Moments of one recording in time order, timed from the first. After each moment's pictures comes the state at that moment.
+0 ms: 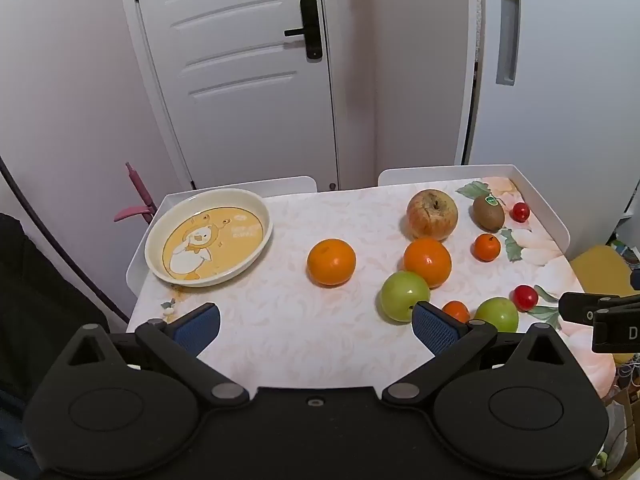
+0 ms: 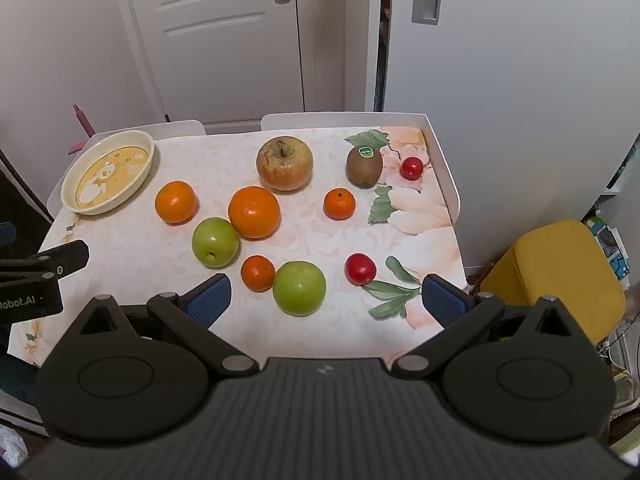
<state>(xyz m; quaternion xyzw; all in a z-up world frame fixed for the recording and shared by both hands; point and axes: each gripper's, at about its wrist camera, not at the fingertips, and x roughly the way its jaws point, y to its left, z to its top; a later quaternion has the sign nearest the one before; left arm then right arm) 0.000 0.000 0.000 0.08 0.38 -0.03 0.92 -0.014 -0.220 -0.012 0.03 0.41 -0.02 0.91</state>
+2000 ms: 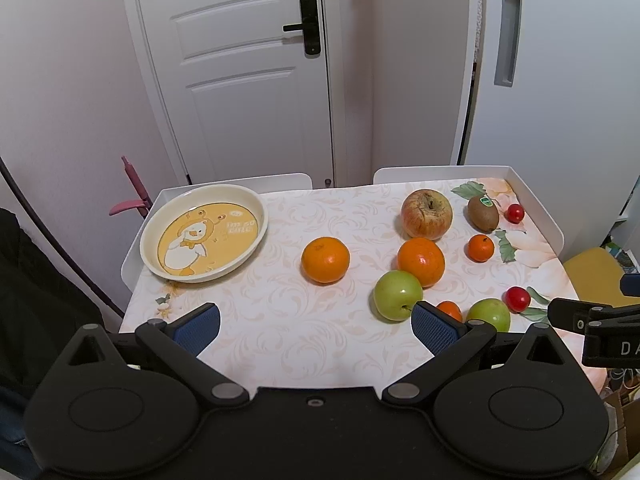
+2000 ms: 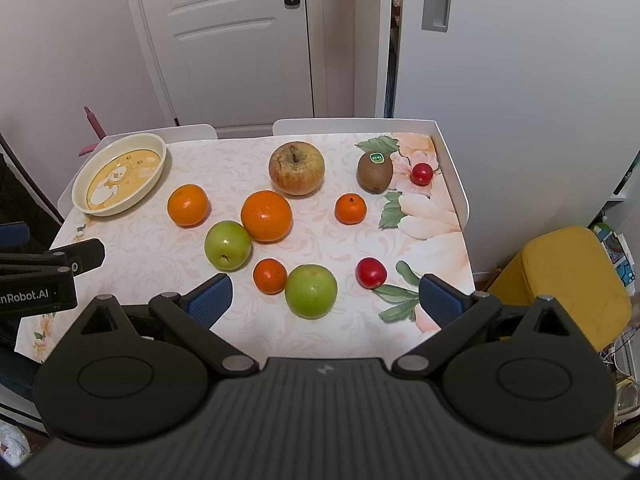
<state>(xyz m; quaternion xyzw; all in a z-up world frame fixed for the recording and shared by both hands) 0.000 -0.002 0.003 0.06 0.38 -0.04 0.92 -0.016 -0.215 -0.004 0.04 0.41 -0.01 0.91</state>
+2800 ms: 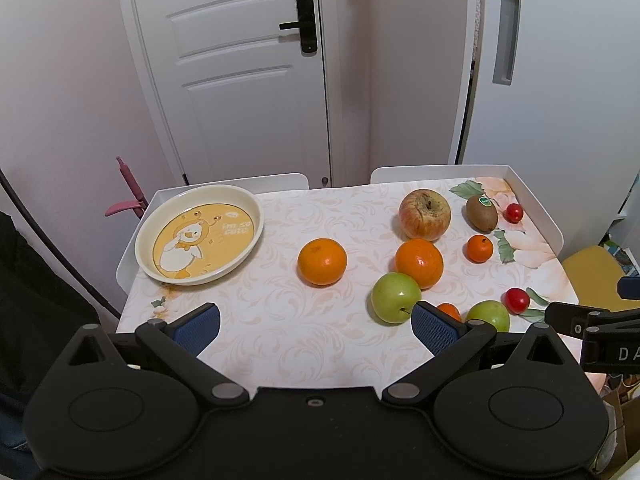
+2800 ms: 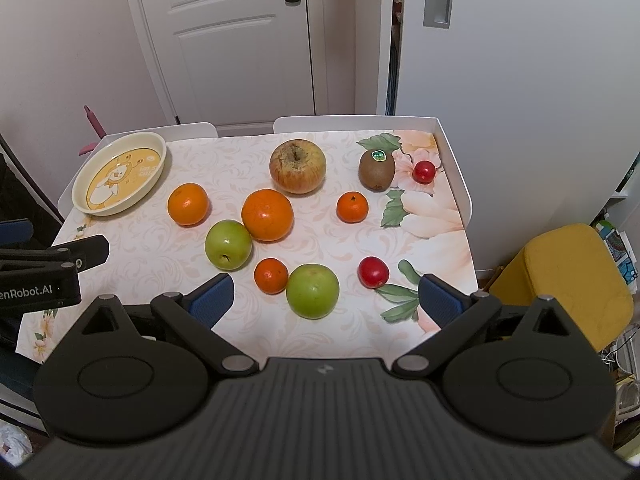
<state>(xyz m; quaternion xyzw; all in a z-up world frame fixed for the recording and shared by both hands) 0.001 -0.004 0.004 0.06 0.38 -0.04 0.92 -0.015 -0.214 -0.006 0.04 0.41 -0.01 0.91</state>
